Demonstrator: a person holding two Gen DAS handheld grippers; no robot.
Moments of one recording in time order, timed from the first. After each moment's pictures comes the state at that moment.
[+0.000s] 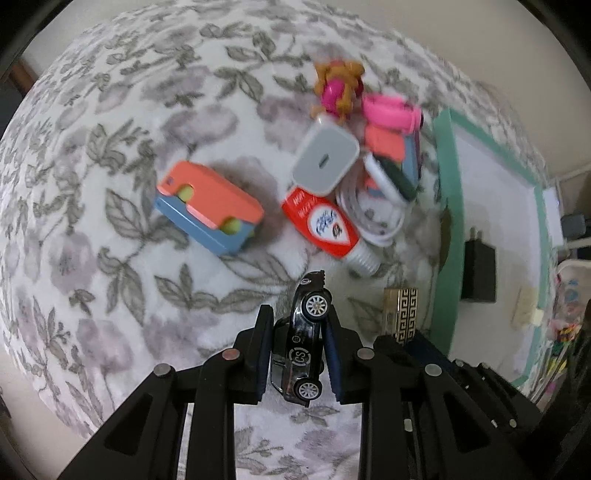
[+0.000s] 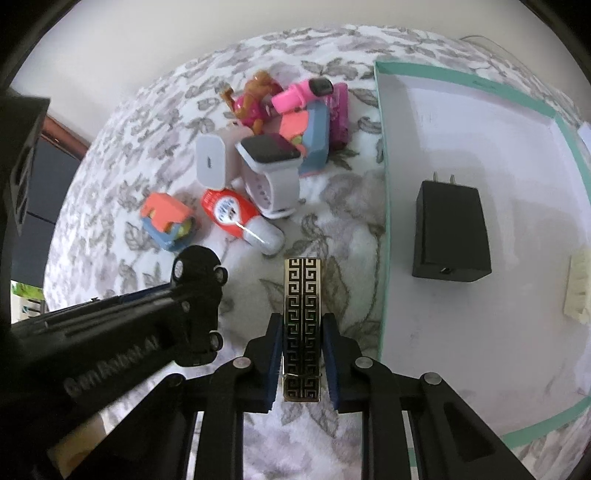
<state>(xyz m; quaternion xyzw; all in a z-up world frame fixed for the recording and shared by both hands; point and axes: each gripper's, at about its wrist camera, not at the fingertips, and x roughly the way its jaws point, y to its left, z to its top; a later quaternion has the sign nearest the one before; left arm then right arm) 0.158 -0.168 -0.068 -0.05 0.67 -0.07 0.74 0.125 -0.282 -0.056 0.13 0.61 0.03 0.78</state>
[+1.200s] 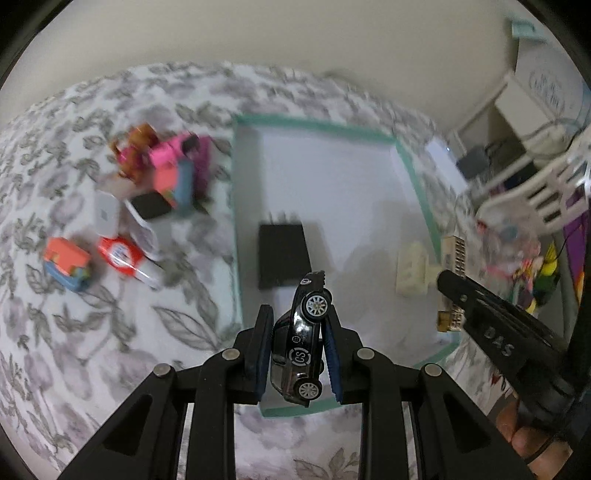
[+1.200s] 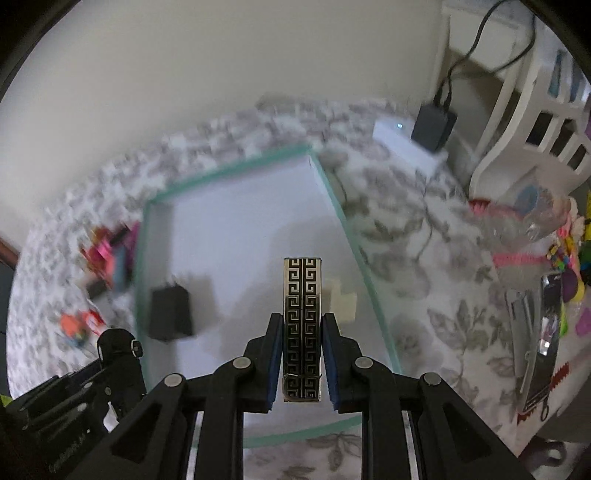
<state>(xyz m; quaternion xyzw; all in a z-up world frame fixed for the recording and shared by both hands) 0.104 -0.284 -0.018 0.00 0.60 -0.23 0.76 0.061 -0.448 0.015 0.14 0.53 -0.20 0.81</state>
